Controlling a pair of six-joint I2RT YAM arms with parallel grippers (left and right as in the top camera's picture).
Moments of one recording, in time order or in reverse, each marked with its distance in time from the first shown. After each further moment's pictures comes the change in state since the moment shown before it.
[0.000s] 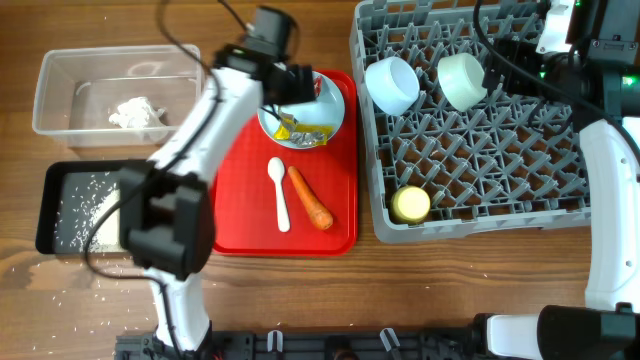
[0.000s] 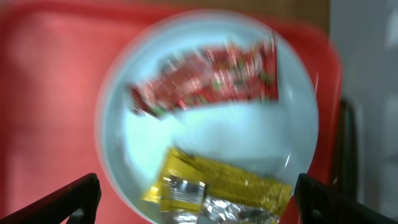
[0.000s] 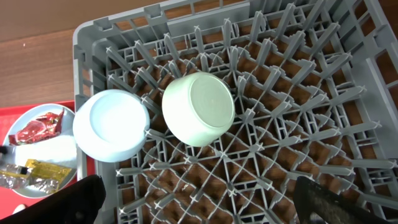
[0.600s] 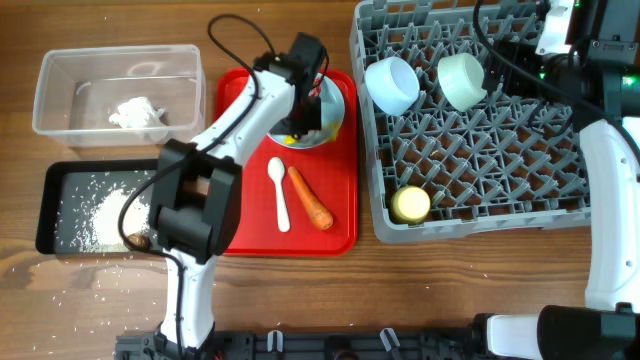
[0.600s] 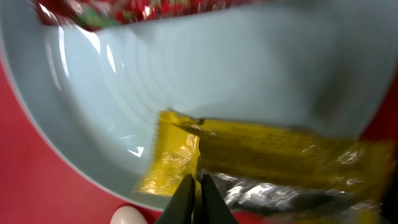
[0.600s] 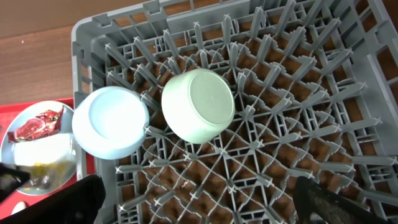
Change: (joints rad) left arm -0.070 0.134 0.066 -0.181 0.003 0.003; right arm 0.000 0.000 0.000 -0.012 0.000 0.000
